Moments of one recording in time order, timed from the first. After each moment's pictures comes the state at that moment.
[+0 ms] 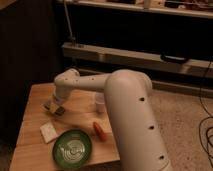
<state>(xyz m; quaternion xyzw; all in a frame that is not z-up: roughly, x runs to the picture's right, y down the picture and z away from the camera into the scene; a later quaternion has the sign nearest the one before) -0.300 0.095 0.867 -0.38 -0.15 0.29 0.87</state>
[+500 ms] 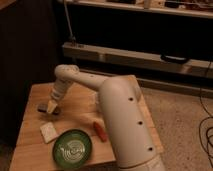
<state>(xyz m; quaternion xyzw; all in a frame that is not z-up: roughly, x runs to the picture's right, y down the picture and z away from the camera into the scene) -0.327 0.101 0.851 -0.48 -0.19 0.12 0.85</state>
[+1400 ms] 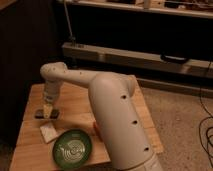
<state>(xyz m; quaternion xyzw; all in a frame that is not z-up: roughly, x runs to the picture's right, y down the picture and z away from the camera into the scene) -0.324 0.121 0.813 -0.49 -0.15 0.07 0.86</state>
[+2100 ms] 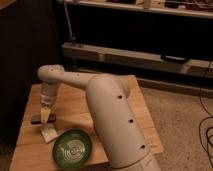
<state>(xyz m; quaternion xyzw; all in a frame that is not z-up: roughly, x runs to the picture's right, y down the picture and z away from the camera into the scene) -0.341 0.147 0.794 -0.52 -0.17 0.00 0.83</state>
